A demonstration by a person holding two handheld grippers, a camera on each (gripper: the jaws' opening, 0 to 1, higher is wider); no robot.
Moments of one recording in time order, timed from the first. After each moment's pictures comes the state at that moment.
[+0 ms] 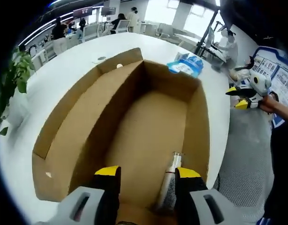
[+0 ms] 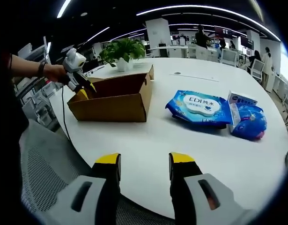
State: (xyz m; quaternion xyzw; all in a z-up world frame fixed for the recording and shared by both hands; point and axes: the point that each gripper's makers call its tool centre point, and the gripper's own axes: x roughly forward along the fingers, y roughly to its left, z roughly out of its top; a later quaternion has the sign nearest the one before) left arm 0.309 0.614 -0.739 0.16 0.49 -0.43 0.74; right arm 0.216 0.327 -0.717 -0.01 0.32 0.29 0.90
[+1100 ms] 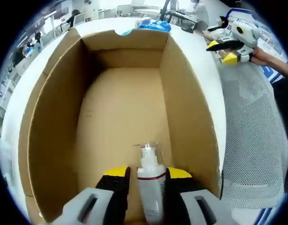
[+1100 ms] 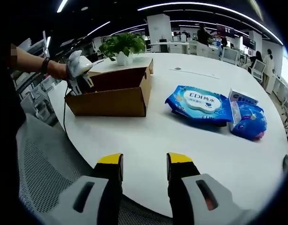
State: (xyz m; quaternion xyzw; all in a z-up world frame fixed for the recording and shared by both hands) left arm 0.289 0.588 -0.788 0.30 0.49 -0.49 0.66; right arm 0.215 0.326 -0.726 -0.03 0.34 0.29 0.89
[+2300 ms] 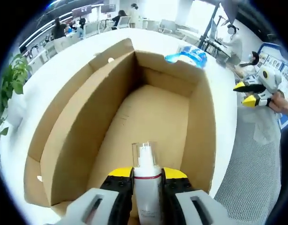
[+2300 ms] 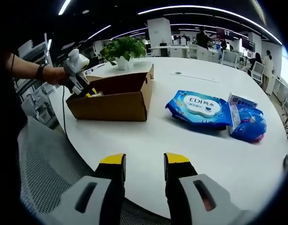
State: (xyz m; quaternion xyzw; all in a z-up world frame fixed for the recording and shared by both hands) left arm 0.314 0.596 -0.747 0.15 0.48 -0.39 0.77; right arm 0.217 0.328 -0.718 -0.02 0.33 0.29 0.90
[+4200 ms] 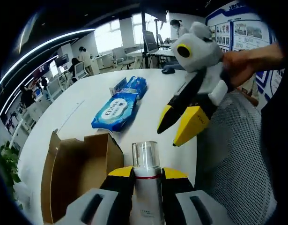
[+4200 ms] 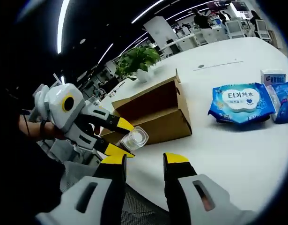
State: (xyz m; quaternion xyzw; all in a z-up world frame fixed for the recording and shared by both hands) left arm 0.229 0.435 -0.693 0.28 0.29 -0.55 0.74; right arm 0.225 0.409 -0.679 0.18 0.35 0.38 0.83
